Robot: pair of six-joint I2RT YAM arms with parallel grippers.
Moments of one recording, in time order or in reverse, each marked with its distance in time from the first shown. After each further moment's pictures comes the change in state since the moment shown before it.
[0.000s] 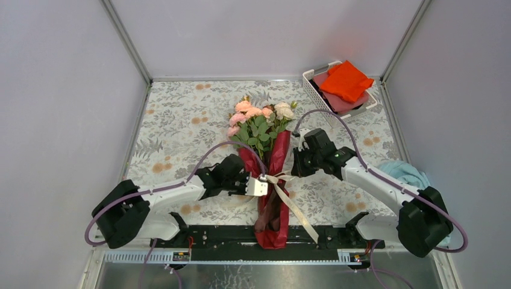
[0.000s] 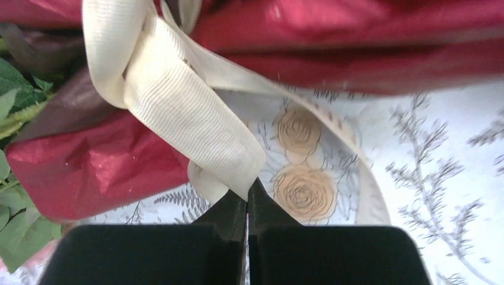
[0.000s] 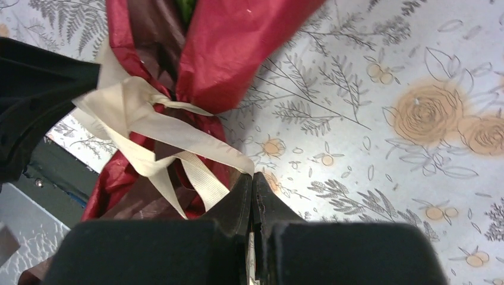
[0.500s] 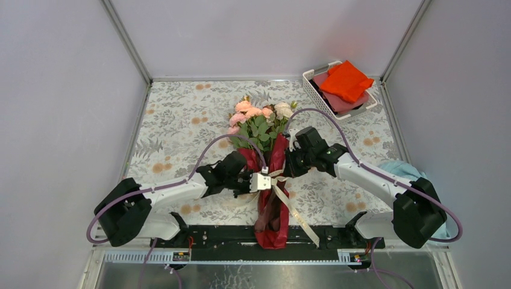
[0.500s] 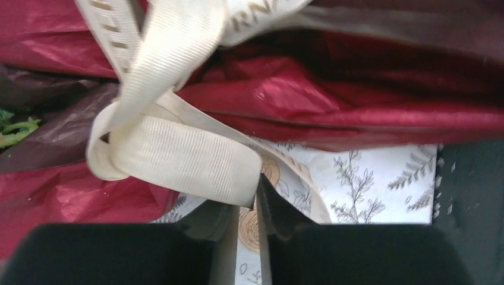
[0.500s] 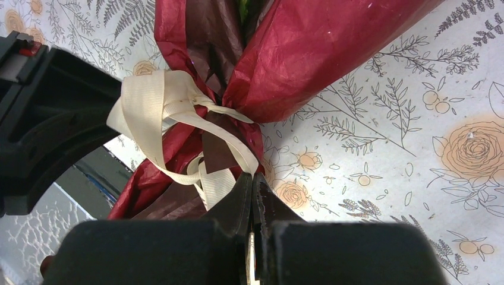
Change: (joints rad) left arm -0.003 0.024 0.023 0.002 0.132 -0.131; right arm 0.049 0.062 0.050 0.006 -0.054 -0.014
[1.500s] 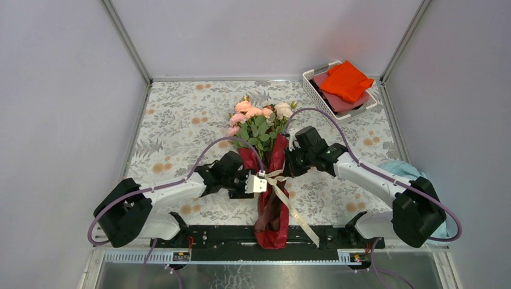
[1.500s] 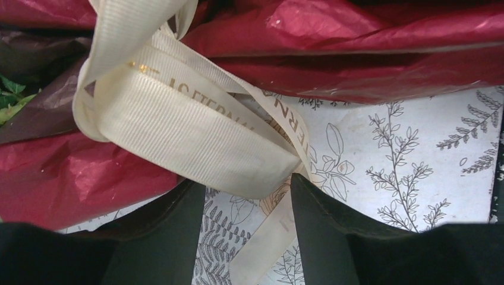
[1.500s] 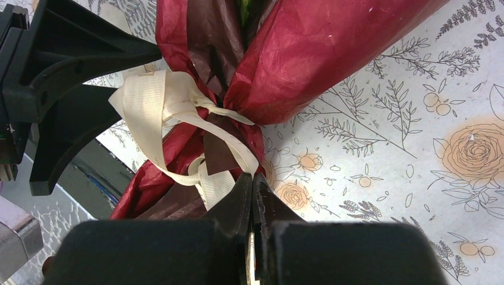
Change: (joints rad) left arm 0.048 -0.009 -0.020 -0.031 -0.063 0.141; right arm 0.000 0.006 0.007 -0.001 -0.002 0.001
